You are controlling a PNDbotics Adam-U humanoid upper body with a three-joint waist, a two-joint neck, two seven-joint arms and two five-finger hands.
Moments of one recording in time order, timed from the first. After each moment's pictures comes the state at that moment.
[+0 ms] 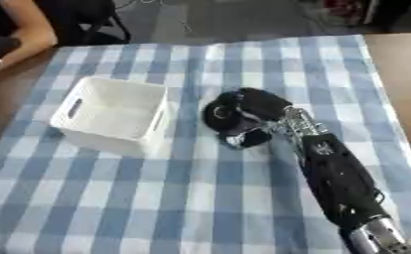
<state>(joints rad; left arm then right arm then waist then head) -0.21 0.10 0.10 -1.98 0.03 -0.29 -0.14 -0.84 -0.22 0.12 -0.78 1.41 -0.61 0.00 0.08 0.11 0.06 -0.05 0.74</state>
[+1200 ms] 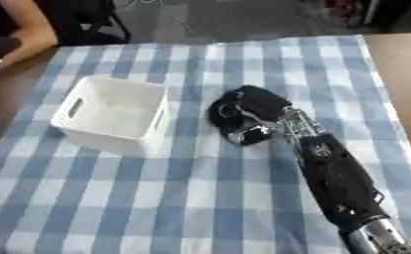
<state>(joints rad) -0.21 0.10 0.10 -1.98 0.04 -0.29 -0.14 -0.84 -0.24 0.14 -0.87 1.38 -0.56 -0.08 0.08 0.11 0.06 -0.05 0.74</state>
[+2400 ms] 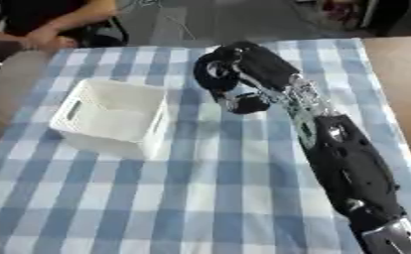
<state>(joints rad) -0.20 0.10 0.10 -1.98 0.04 -0.29 -0.14 -0.83 -0.28 0.19 -1.13 1.17 -0.52 0.01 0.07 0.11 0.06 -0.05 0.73</state>
